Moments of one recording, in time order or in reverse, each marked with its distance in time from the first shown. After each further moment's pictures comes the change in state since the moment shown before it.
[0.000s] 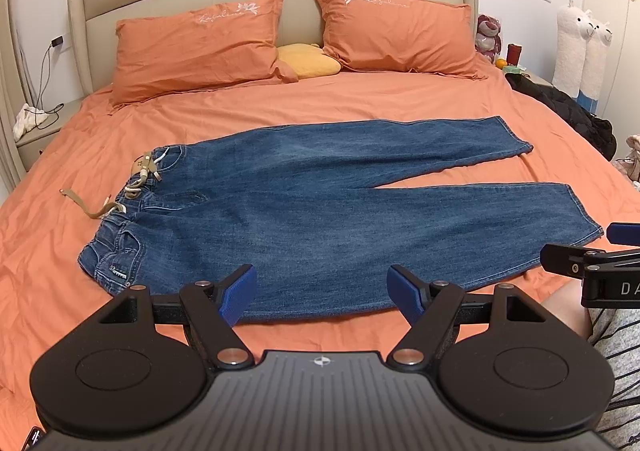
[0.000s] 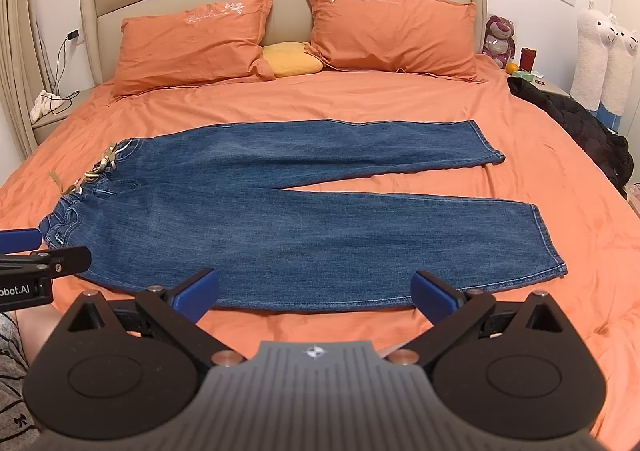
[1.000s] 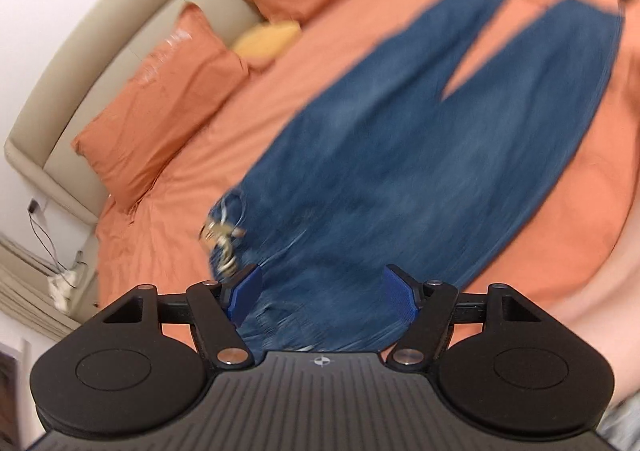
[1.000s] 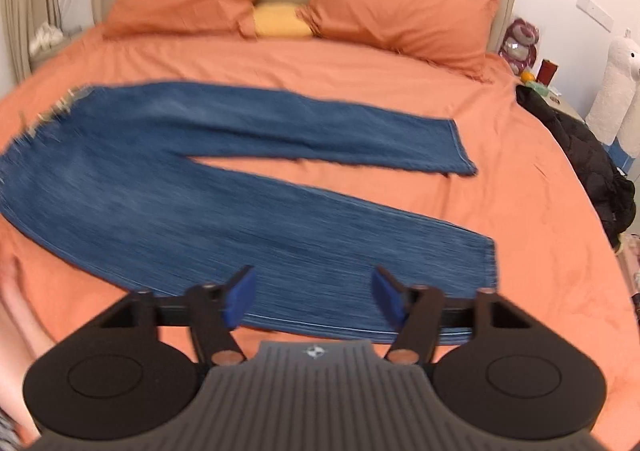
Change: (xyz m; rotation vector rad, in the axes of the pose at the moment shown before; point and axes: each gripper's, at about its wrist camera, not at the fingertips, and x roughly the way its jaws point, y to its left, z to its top) left arm 0.067 0.108 0.030 0.708 0.133 0.124; right arm 0.084 -0.156 0.042 -0.207 0.130 -0.011
